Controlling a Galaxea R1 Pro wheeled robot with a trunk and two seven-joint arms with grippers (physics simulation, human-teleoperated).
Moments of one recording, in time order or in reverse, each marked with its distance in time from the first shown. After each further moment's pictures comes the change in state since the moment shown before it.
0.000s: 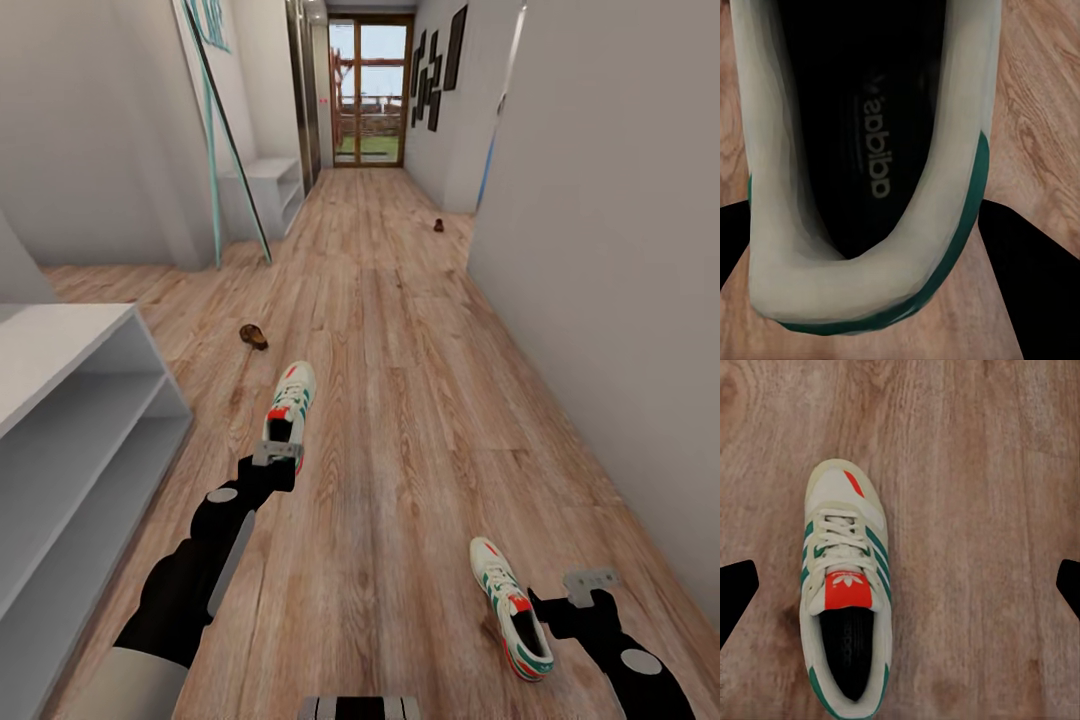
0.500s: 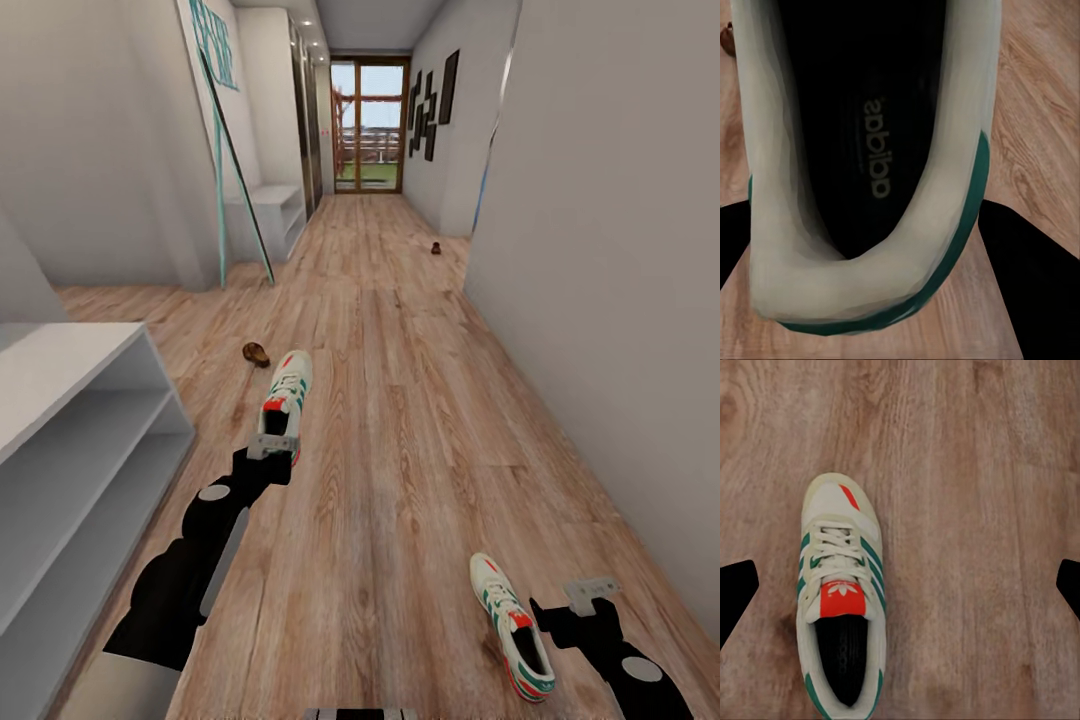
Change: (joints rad) left arm 0.009 0.013 0.001 -0.070 -0.001 0.005 -0.008; right arm 0.002 -0.005 -0.002 0.041 0.001 -0.011 -0.002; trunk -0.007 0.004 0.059
